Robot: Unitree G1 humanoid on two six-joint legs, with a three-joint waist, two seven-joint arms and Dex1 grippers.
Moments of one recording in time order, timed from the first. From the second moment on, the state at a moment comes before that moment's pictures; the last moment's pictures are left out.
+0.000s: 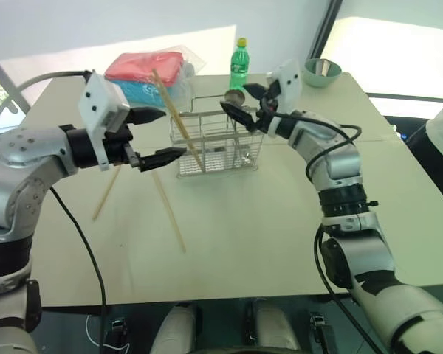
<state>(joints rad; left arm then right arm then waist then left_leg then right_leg) -0.58 0.86 0.15 -0.36 -0.63 0.74 -0.86 -0.94 -0.27 -0.02 0.29 0.25 0.39 0.63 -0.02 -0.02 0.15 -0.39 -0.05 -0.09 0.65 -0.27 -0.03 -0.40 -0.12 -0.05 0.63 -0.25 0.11</state>
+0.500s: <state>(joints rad) -0.65 0.87 0.27 0.03 -0.55 0.85 -0.60 -0.79 -0.68 -0.21 -0.32 0.72 0.78 0.89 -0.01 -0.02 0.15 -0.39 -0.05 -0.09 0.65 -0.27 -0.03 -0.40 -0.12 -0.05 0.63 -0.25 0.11</state>
